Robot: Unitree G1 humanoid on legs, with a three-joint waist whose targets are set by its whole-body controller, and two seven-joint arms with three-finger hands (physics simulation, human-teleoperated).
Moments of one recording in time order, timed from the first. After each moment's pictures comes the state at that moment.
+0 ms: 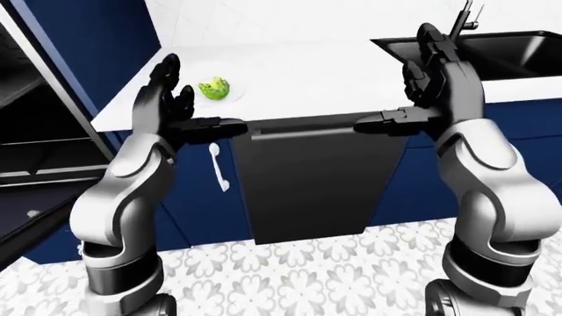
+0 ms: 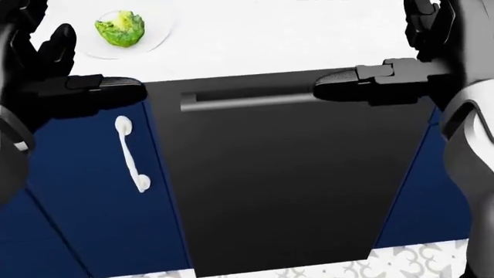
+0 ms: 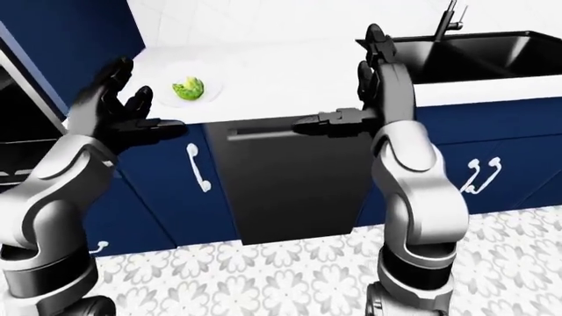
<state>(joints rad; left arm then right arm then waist) -0.67 0.30 0.21 -0.34 -0.45 0.92 0.22 -0.70 -0.29 -0.20 -0.47 0.18 0.98 -0.05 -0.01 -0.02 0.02</state>
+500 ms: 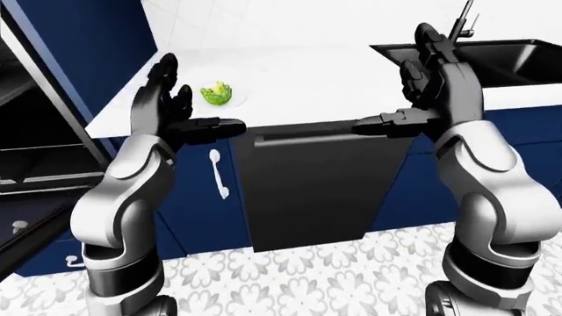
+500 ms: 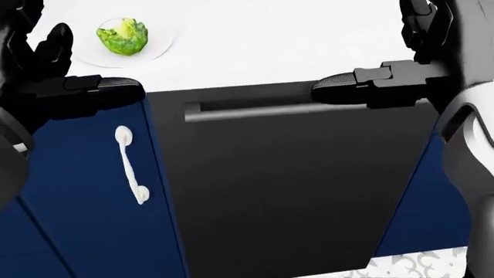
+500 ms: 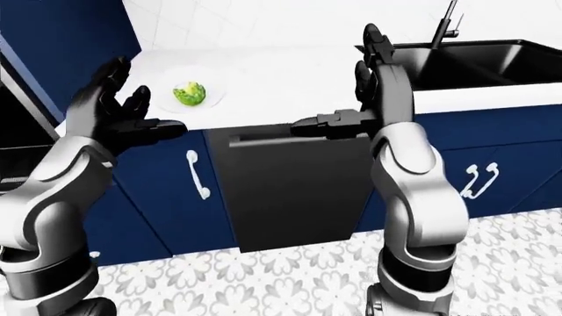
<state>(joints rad) -0.66 0.29 0.21 -0.34 -0.44 0.91 0.22 -0.69 -0.29 -0.20 -0.48 0.19 0.98 -0.04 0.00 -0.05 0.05</state>
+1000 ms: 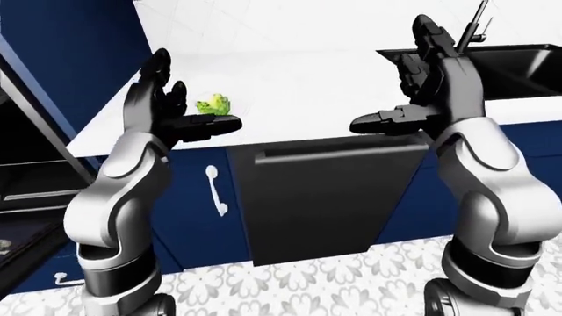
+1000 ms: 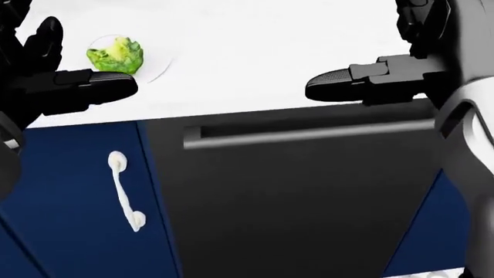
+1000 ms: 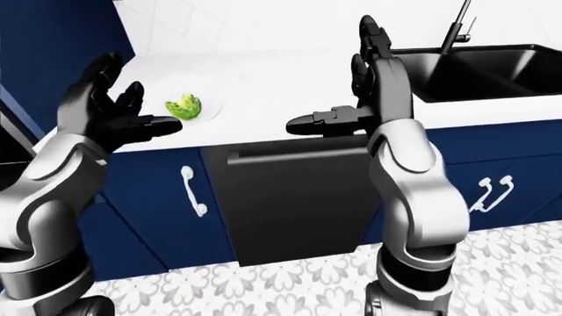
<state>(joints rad) -0.67 0.30 0.23 -0.35 -0.43 0.91 0.22 -0.71 -0.29 -0.19 -0.50 0.20 0.98 -0.04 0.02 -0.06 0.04</state>
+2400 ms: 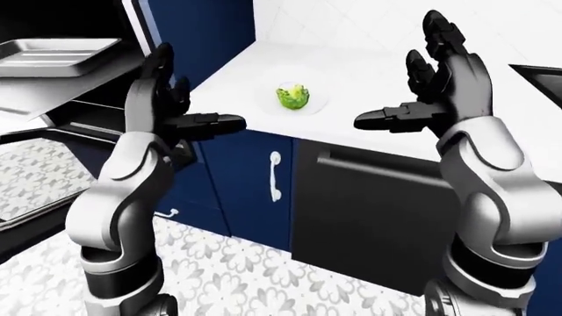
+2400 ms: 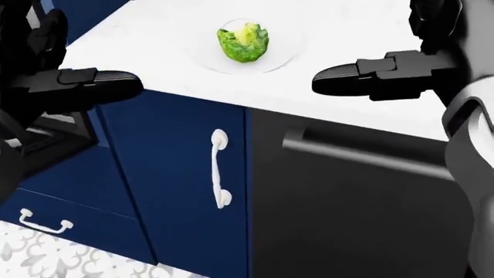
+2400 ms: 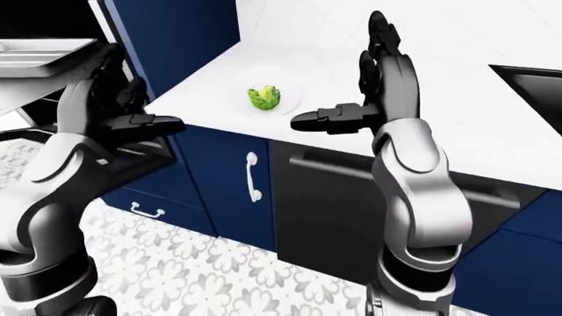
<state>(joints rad) -0.67 0.29 0.22 -0.38 -0.43 0.90 0.21 -0.71 -0.29 -0.19 -0.50 0.18 0.97 -0.06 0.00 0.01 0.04</state>
